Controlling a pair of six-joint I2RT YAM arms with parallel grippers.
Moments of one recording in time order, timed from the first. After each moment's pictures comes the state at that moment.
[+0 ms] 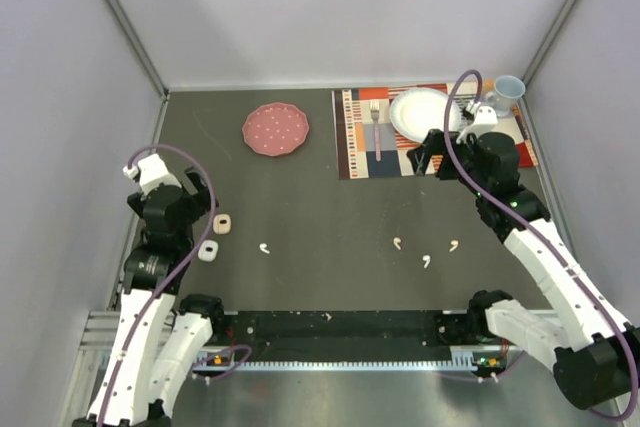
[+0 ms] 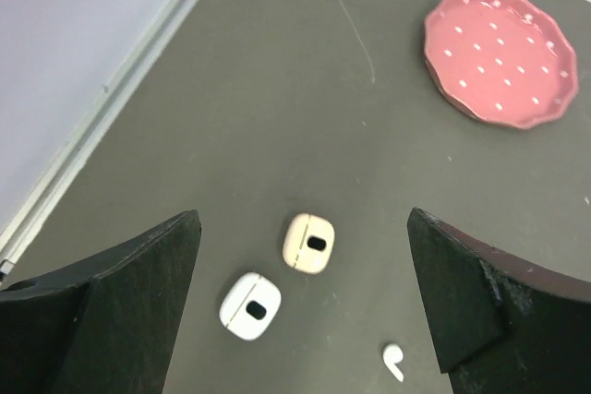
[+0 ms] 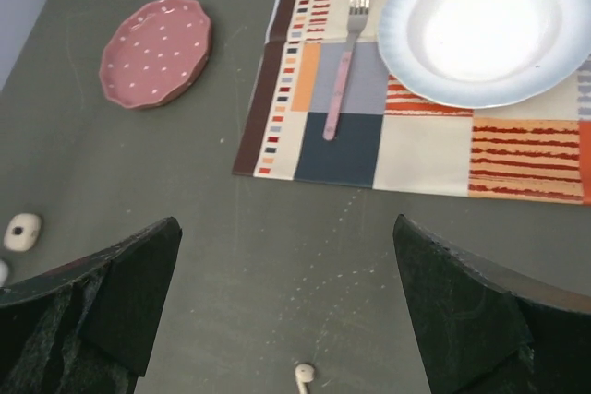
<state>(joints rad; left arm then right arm) -0.13 0.58 0.77 -0.57 -0.48 -0.35 0.31 0.94 0.86 -0.23 -0.03 0.31</state>
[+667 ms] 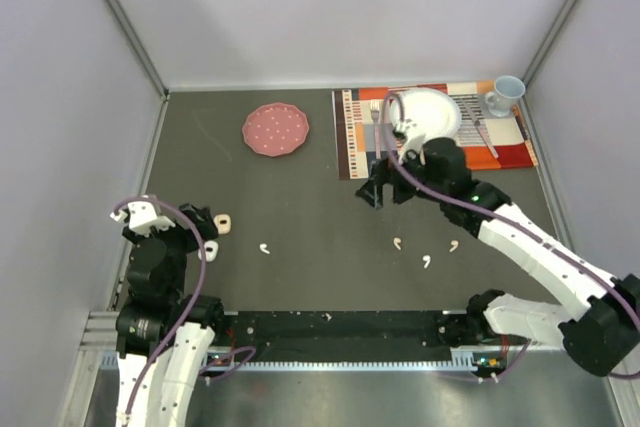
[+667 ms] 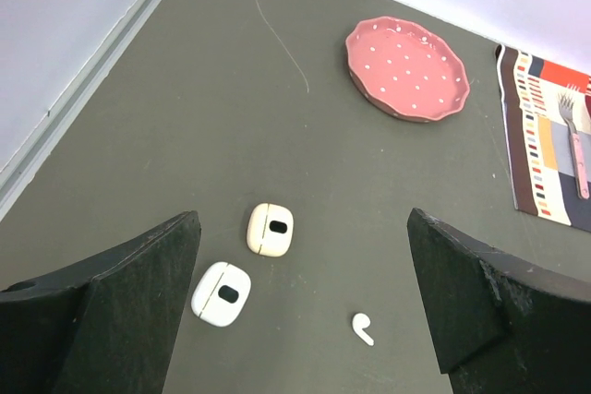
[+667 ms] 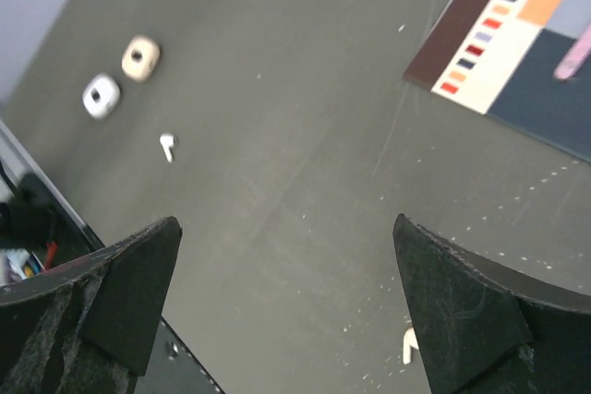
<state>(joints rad) -0.13 0.17 0.66 -0.67 -0.30 -0.34 0.56 1.07 0.92 -0.27 -0.25 0.32</state>
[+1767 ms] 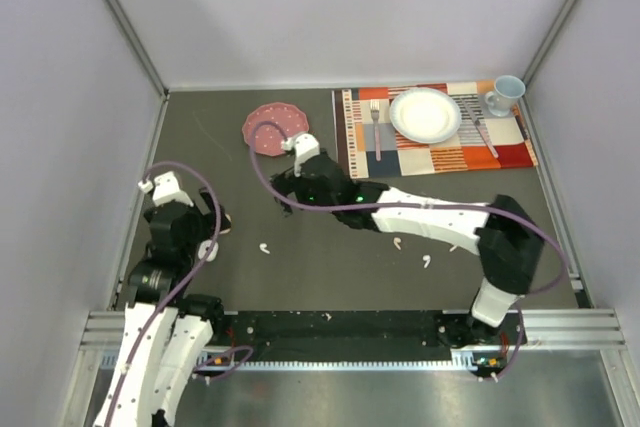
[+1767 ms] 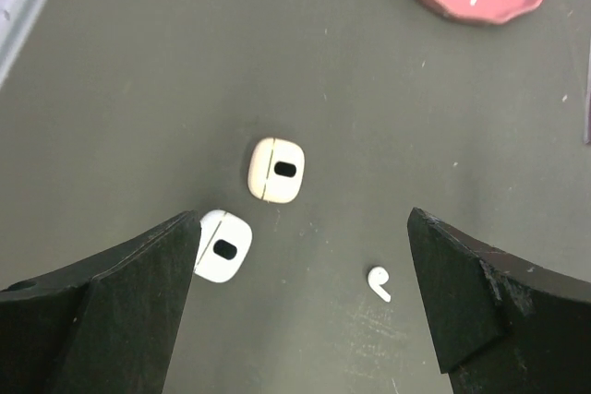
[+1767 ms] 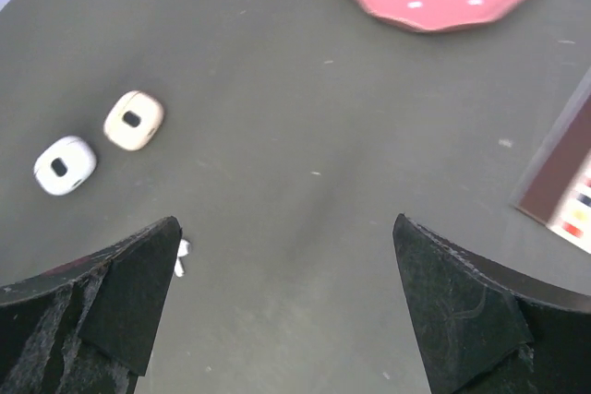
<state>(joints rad) -0.13 0.42 0.66 -0.68 -0.29 -0.38 1.06 1.76 1.32 -0.03 0.23 0.26</state>
